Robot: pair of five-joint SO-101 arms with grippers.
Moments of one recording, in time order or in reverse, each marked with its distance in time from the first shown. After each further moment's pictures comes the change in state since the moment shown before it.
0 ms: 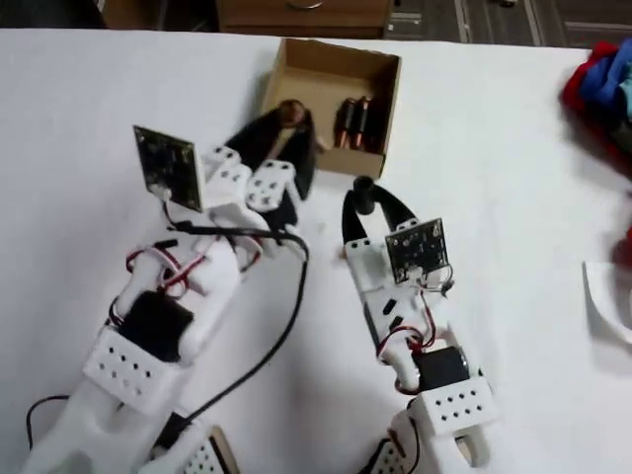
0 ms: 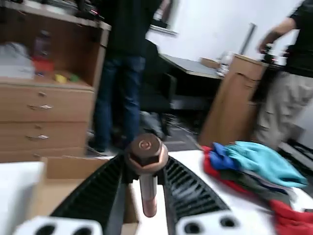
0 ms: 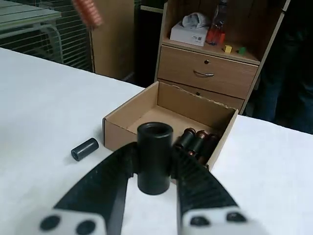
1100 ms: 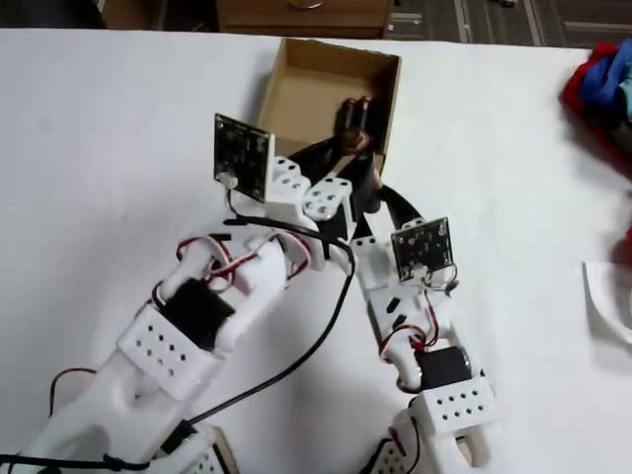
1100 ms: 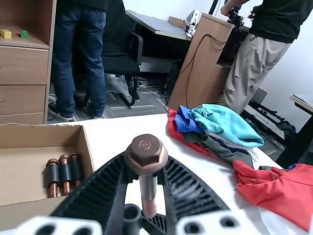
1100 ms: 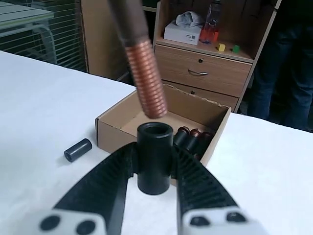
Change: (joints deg) left arm 7.6 9.3 -2.6 0.7 2.0; right arm 1.3 0.0 0.0 0.0 -0.3
